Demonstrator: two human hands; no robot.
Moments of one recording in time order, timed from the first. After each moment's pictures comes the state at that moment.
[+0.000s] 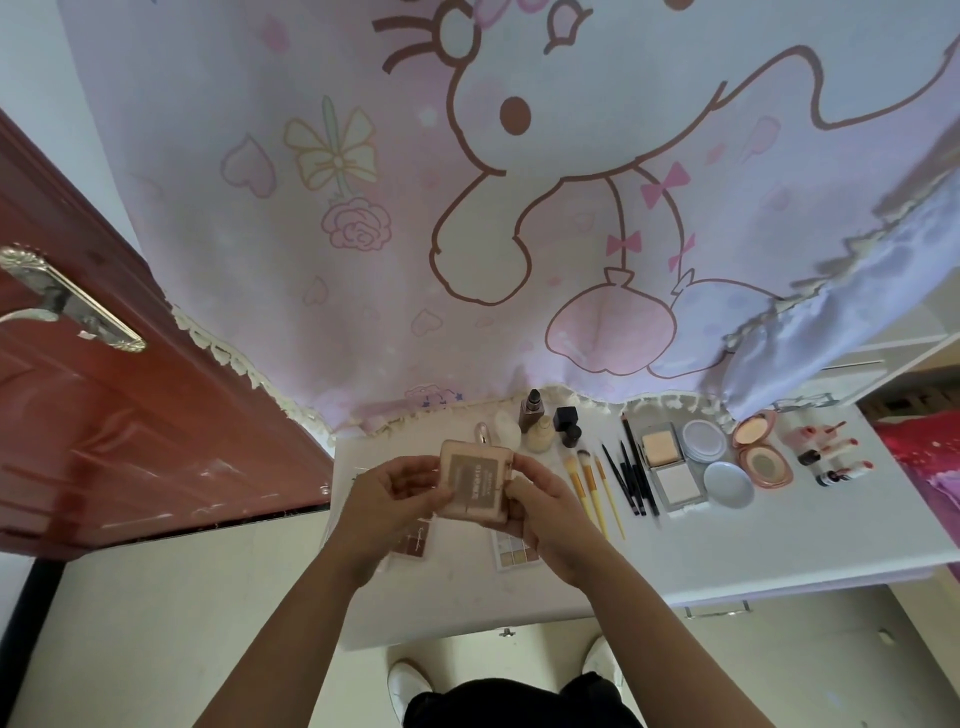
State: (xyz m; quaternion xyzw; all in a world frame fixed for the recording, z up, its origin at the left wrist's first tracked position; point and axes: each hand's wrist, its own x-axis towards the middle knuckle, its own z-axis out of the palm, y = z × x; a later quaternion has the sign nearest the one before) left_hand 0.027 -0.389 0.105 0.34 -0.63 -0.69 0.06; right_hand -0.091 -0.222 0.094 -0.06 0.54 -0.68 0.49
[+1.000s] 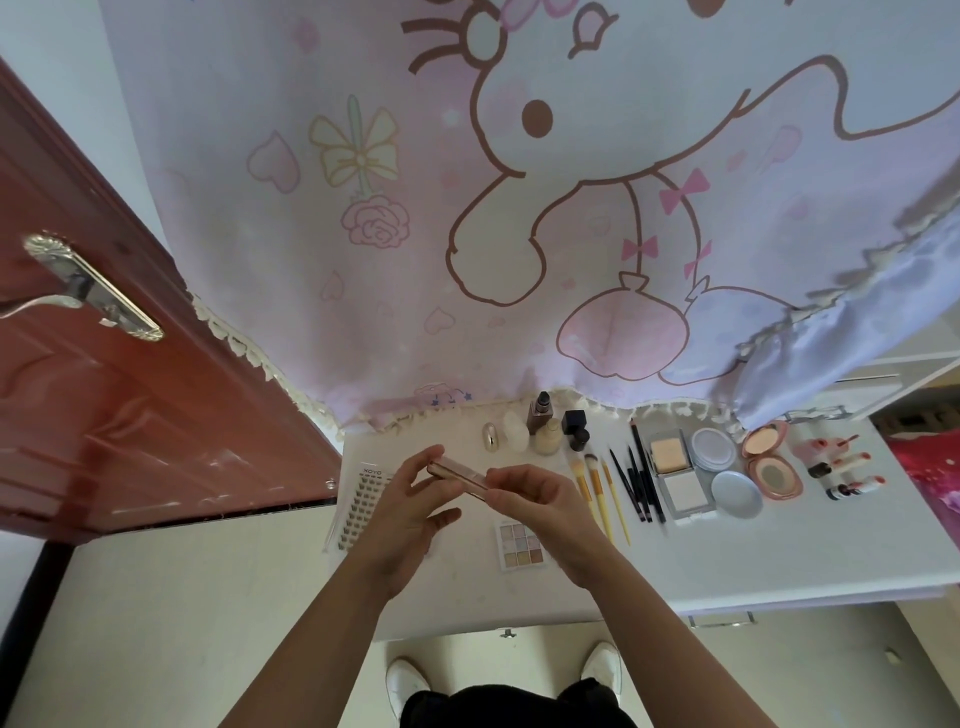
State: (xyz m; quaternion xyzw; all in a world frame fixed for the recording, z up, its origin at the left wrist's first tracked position) left_hand 0.026 -0.366 0.104 0.34 -0.46 -0.82 0.07; right_hand -0.091 -0.217 0.096 -0.15 0.62 -0.63 0.44
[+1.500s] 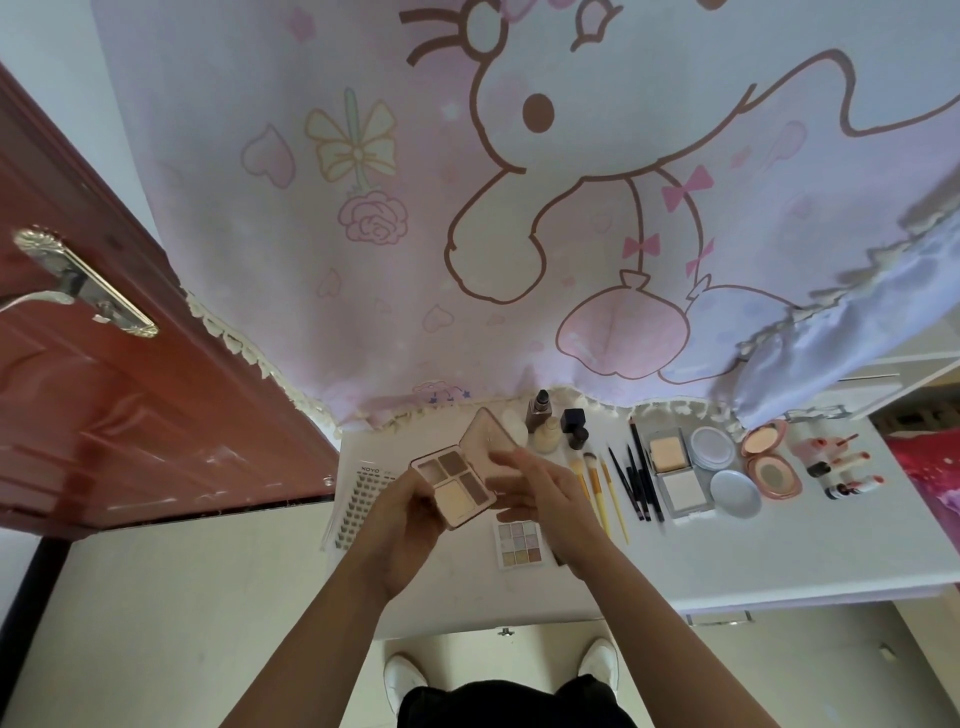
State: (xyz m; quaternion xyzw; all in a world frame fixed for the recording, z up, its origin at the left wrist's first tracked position) left_hand 0.024 -0.369 0.099 0.31 -0.39 -0.86 0.07; right_hand -0.095 -0.225 0.102 -0.13 0.65 -0.63 0.41
